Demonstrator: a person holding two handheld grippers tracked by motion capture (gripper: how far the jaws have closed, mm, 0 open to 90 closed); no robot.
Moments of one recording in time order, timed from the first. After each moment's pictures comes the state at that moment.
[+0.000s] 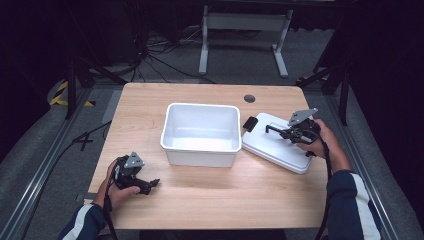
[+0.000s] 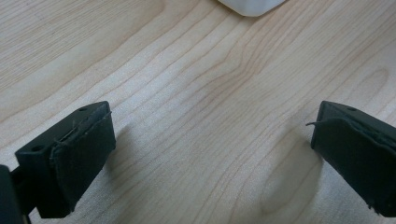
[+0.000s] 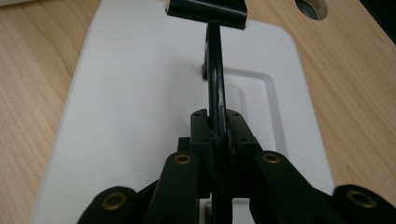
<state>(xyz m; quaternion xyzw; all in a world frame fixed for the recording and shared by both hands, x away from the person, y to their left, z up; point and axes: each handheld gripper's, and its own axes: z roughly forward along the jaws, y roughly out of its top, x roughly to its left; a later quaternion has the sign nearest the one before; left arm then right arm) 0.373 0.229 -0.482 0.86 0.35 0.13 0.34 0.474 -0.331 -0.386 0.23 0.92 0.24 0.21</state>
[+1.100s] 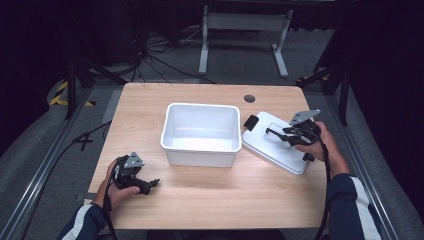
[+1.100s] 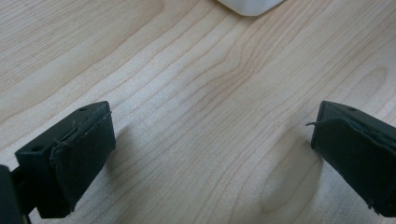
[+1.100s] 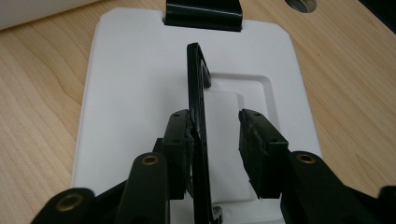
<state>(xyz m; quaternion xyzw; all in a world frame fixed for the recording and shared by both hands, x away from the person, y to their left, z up) 0.374 0.230 -0.482 0.86 0.35 0.13 0.34 0.472 -0.334 -0.392 0.28 0.90 0.27 0.21</state>
